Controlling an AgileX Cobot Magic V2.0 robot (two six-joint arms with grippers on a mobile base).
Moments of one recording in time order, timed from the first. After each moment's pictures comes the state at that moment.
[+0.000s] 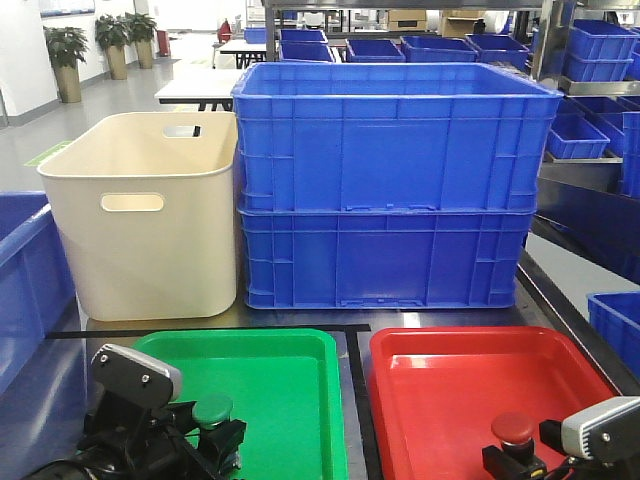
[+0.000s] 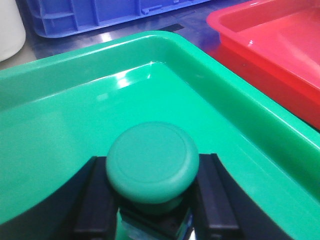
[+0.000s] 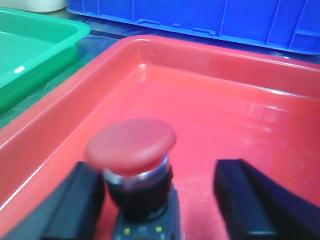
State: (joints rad) left arm -0.54 1.50 -0.68 0.05 -0.33 -0.08; right arm 0.02 1.35 -0.39 -0.67 -0.61 0.40
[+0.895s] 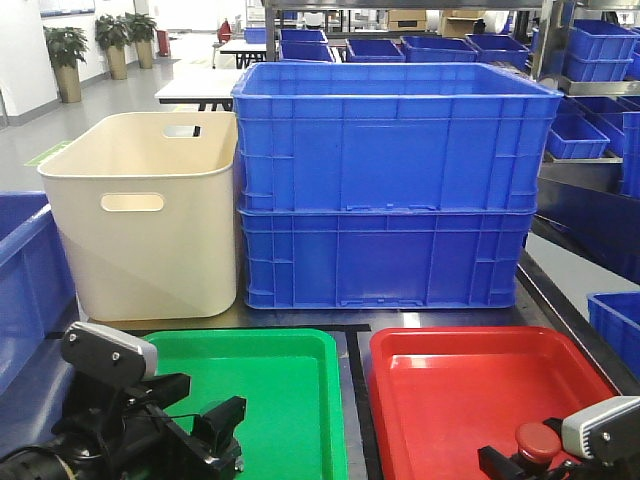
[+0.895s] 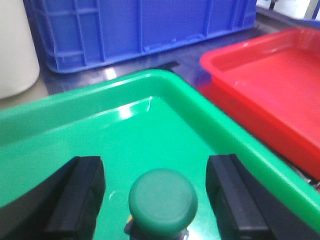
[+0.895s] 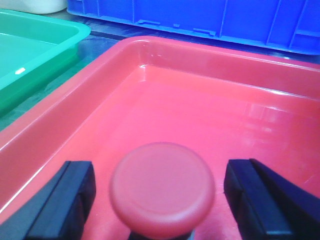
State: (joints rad) left arm -0.54 1.38 -0.68 0.05 -0.31 -0.10; right arm 0.02 1.35 -0.39 -0.67 -0.61 0.41
